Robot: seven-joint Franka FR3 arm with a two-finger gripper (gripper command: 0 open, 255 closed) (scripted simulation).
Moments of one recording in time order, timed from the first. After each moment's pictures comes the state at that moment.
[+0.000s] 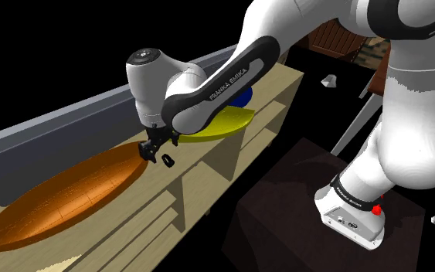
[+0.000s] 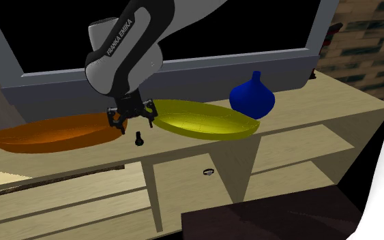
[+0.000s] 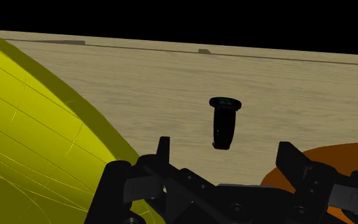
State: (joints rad) arm 0.27 0.45 0.40 -1.92 -0.35 2.31 0.76
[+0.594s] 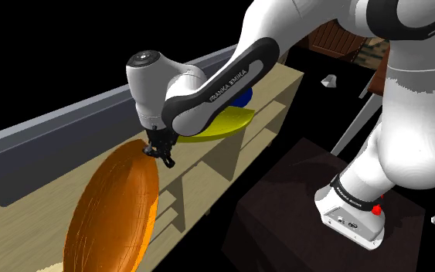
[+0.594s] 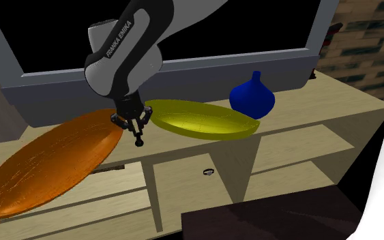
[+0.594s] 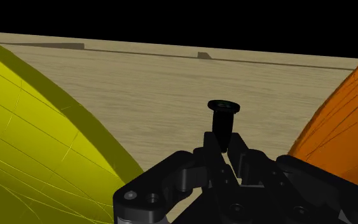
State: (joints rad) arm 0.27 0.46 0.40 -1.92 -0.35 2.31 0.75
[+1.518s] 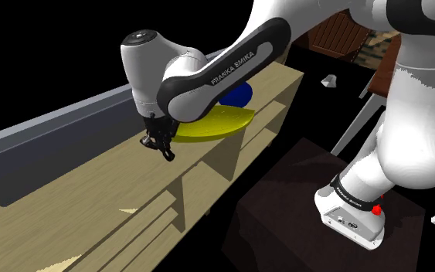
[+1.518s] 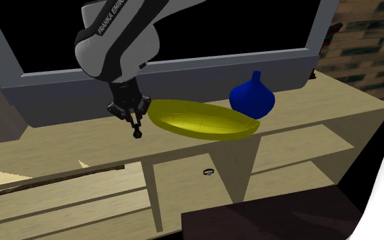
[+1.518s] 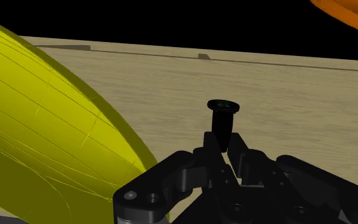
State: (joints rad) arm 0.25 0.39 0.43 -1.90 -0.30 2.23 0.72
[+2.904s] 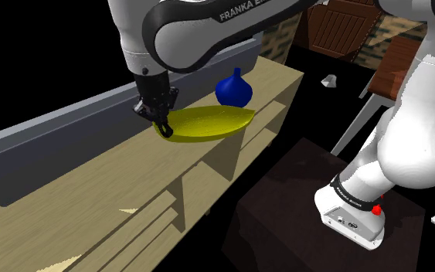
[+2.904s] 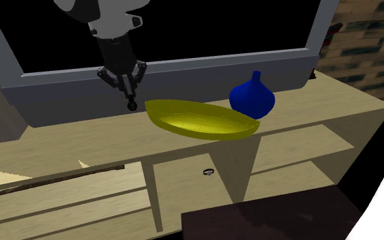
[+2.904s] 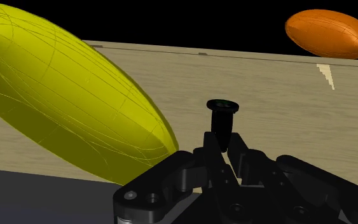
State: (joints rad) arm 0.23 0.26 0.46 -1.79 -0.21 2.00 0.65
